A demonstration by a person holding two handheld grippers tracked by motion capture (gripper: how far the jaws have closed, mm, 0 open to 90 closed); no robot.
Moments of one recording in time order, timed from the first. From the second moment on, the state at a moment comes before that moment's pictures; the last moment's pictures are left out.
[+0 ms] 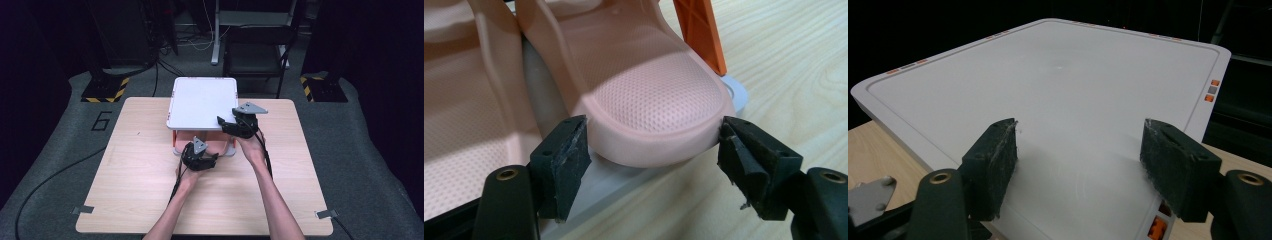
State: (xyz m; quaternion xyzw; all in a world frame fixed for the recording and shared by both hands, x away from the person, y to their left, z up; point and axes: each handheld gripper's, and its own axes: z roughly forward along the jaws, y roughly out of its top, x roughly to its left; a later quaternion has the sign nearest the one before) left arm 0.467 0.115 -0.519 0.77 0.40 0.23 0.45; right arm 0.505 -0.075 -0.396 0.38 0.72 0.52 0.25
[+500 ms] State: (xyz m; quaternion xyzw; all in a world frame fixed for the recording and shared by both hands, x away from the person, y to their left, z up) left arm 0.466 0.118 -0.510 0.76 0.40 0.20 0.48; right arm 0.505 -0.076 -0.396 0.38 0.72 0.52 0.25
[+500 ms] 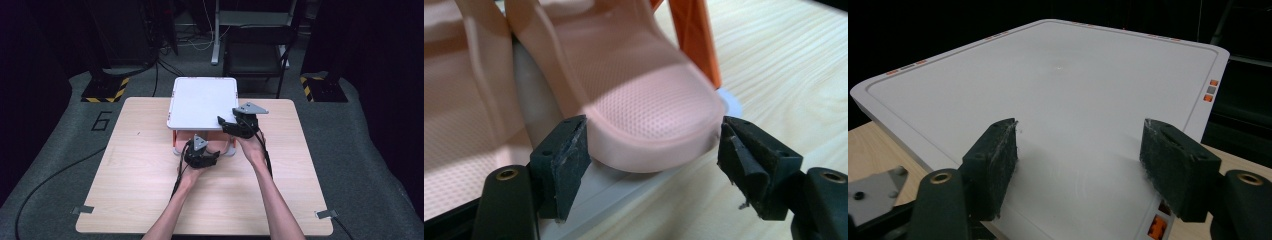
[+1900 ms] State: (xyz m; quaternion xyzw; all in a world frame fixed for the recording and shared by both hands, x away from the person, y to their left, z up) left arm 0.360 0.315 -0.492 0.66 0.43 0.28 0.55; right arm 0.379 -0.173 -0.444 0.36 0.68 0.54 0.33
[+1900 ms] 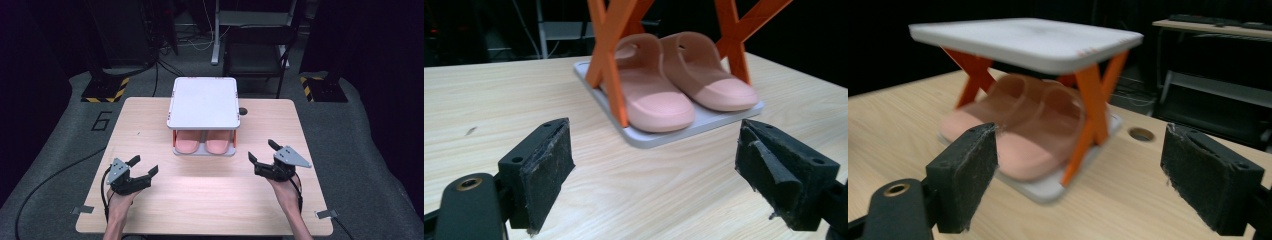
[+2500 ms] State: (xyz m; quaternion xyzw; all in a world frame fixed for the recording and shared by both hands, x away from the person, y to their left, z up) left arm 0.356 0.336 -0.500 0.65 0.46 0.29 0.53; right arm 0.350 -0.204 -0.493 0.40 0.65 0.56 0.33
